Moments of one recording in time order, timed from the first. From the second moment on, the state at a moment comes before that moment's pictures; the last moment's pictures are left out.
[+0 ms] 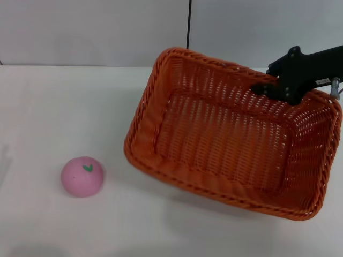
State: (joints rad) left arm -0.02 -2.07 -1.06 -0.03 -0.61 -1.86 2.72; right arm 0.72 2.02 -0.87 -0.92 -2.29 -1.46 1.42
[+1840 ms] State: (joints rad) left arm 0.00 -2.04 -0.84 0.10 -0.61 -1.99 2.65; right arm 0.45 2.08 -1.10 -1.16 -1.72 -1.27 1.25
